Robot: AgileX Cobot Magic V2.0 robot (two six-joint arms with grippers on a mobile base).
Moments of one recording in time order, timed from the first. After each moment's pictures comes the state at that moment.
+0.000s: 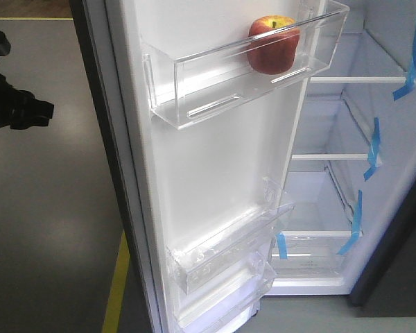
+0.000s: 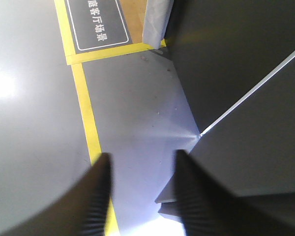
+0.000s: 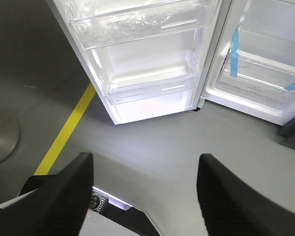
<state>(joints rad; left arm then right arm) 0.04 1.65 -1.42 -0.39 0.76 0.40 0.16 0.37 -0.60 0.21 1.17 -0.18</state>
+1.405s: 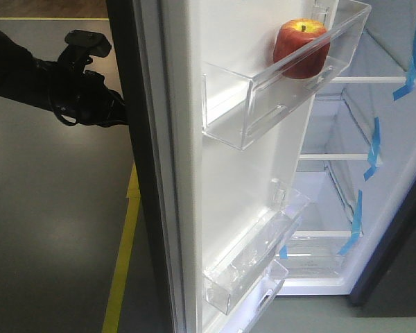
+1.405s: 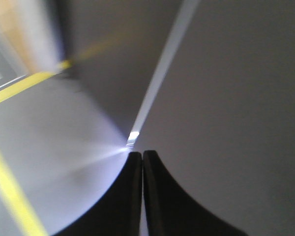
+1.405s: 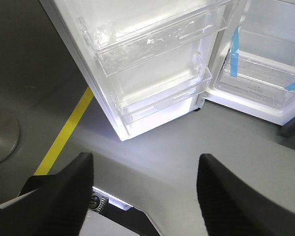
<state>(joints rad) -0.18 1.83 -1.58 -0.72 0.84 0.72 0.16 0.37 -0.60 0.21 1.17 -0.18</state>
